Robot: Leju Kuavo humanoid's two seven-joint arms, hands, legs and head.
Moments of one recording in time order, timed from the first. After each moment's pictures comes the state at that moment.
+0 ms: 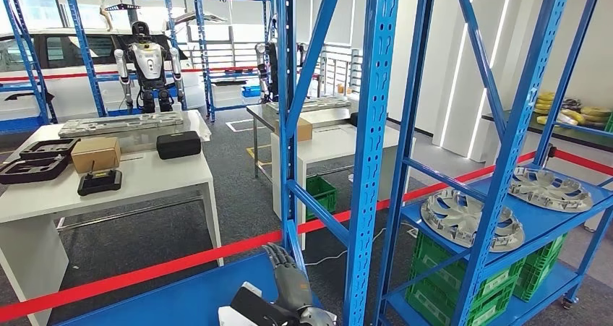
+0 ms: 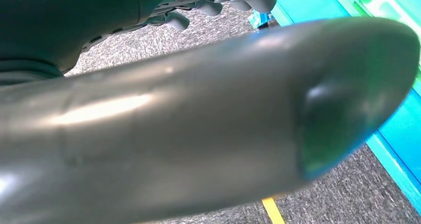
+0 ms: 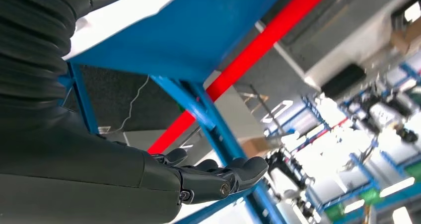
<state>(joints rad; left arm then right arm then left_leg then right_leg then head) -0.12 -0.17 0.85 -0.19 -1.16 0.19 -0.44 -0.70 0.20 0.24 -0.29 0.74 -0.04 -0.58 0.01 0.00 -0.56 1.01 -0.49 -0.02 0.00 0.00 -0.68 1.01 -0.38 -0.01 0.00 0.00</state>
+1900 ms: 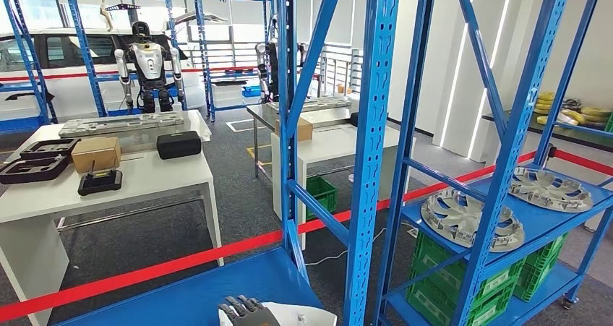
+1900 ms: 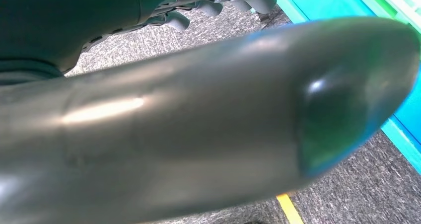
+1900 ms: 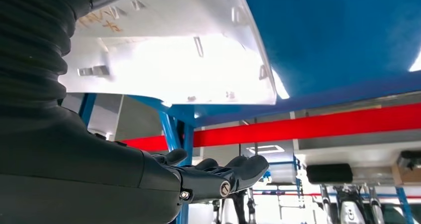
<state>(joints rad) -0.10 -0.18 0.84 -0.19 -1.19 0.16 -0.44 -0.67 0.20 0.53 -0.25 1.02 0.15 -0.41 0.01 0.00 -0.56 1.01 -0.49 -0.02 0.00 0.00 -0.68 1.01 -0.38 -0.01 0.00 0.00</state>
